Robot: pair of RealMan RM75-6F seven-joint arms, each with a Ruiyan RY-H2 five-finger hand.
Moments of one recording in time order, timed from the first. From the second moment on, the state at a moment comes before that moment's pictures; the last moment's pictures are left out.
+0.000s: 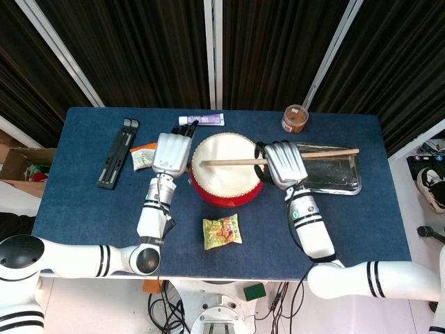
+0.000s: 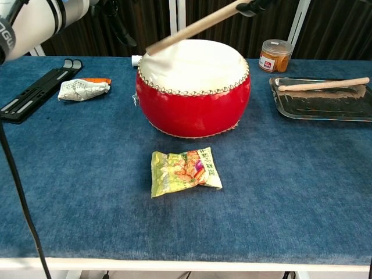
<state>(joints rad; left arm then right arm) -1.05 -1.61 -0.38 -1.66 0.59 1.35 0.97 0.97 -1.36 0.30 -1.95 -0.67 1.34 -0.65</state>
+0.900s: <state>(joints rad) -0.88 -1.52 -0.33 -1.61 0.66 1.32 0.73 0.60 -0.95 0.16 -1.96 -0.95 1.37 -0.39</state>
